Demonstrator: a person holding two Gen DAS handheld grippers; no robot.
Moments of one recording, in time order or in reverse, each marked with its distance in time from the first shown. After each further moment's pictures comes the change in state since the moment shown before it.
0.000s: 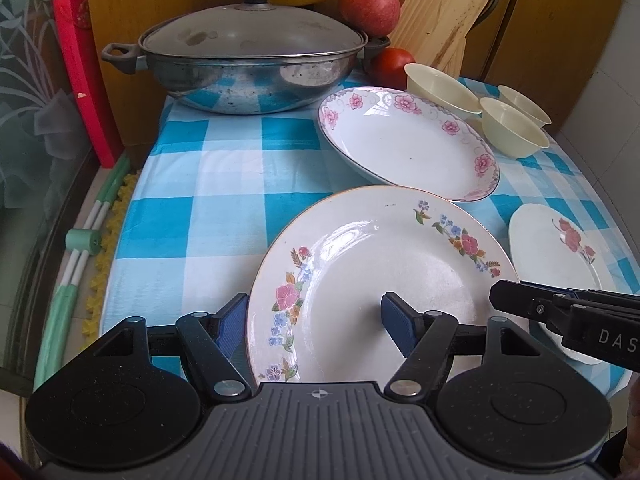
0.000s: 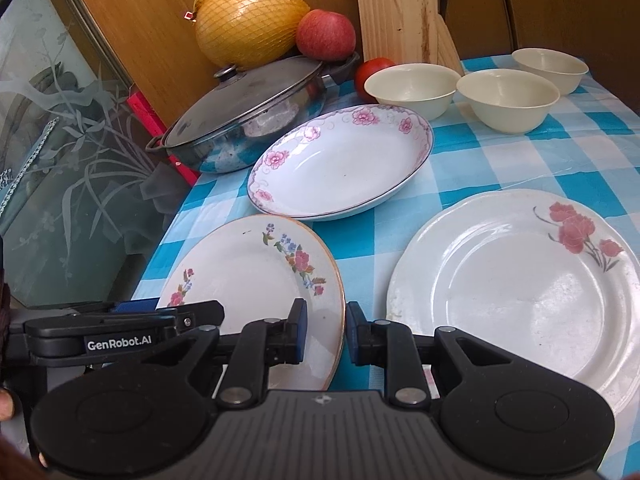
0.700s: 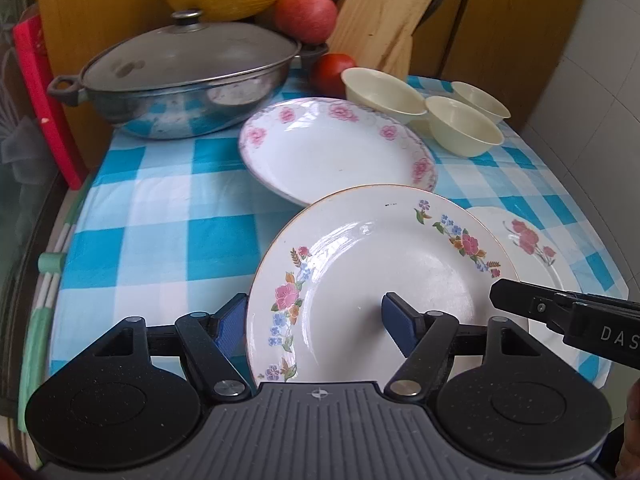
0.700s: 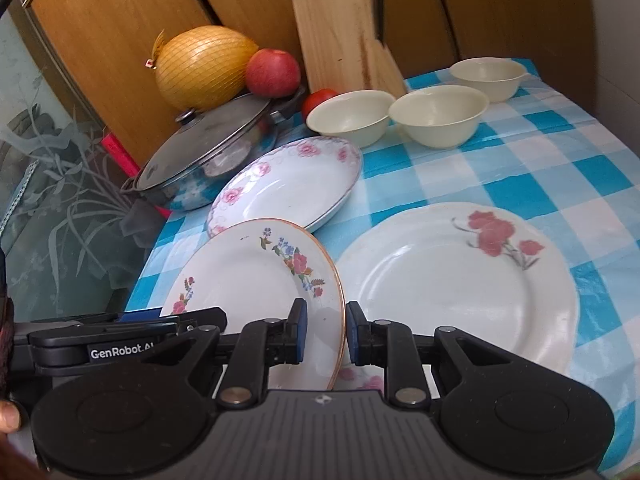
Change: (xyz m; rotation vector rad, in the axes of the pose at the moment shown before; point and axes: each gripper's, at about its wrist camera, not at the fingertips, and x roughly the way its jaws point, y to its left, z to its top) left arm 0.000 -0.050 0.012 0.069 -0.014 -0.059; right arm -0.040 -0.041 0.004 0.096 -0.067 -0.058
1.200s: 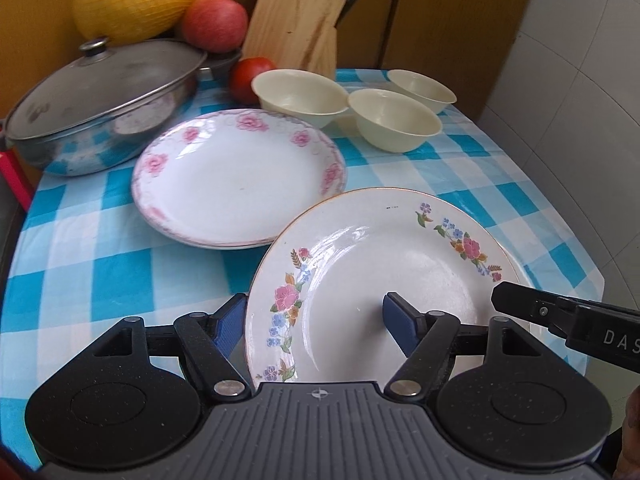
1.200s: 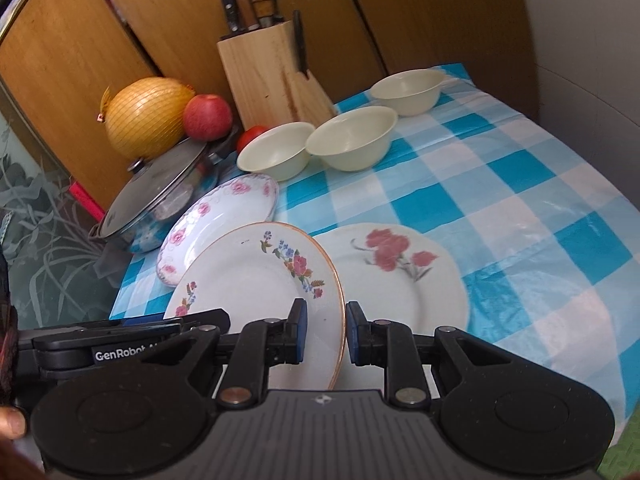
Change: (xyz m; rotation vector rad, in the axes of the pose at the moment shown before) left arm 0.021 -0.064 0.016 0.089 0.010 -0.067; right arm -0.030 -0.057 0.004 0.111 -0.062 -0.069
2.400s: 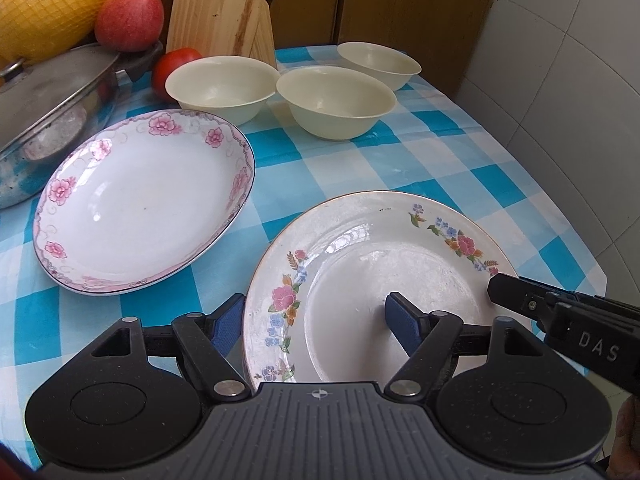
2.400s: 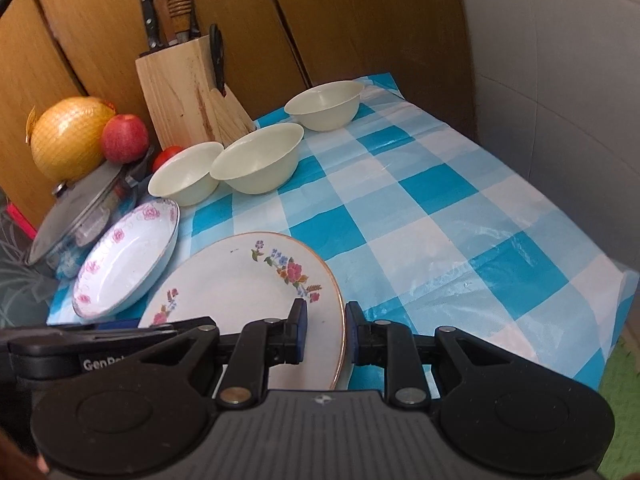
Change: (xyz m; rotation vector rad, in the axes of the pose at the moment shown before) left arm 0.049 -0.054 0.021 0.069 0.054 -0.014; right arm 0.016 -0.034 0.012 -0.017 -0.037 -0.189
